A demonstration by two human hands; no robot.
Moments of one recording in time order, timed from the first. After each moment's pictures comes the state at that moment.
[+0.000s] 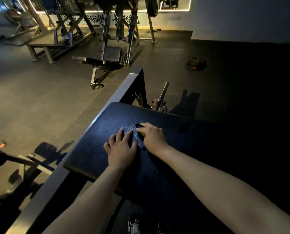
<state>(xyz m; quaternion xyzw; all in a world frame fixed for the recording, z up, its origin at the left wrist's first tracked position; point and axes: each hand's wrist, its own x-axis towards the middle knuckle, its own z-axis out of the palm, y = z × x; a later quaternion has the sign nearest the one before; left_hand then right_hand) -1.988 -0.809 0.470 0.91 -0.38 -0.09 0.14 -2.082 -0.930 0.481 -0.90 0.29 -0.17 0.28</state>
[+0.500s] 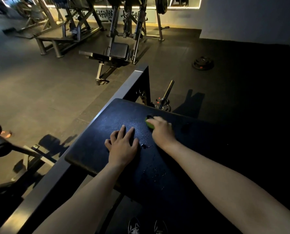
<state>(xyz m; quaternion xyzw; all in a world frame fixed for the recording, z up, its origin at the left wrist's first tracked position) -1.992 -0.807 0.465 0.91 -0.37 -0.07 0.14 -2.091 -0.954 0.482 -0.90 0.33 -0.16 0.24</state>
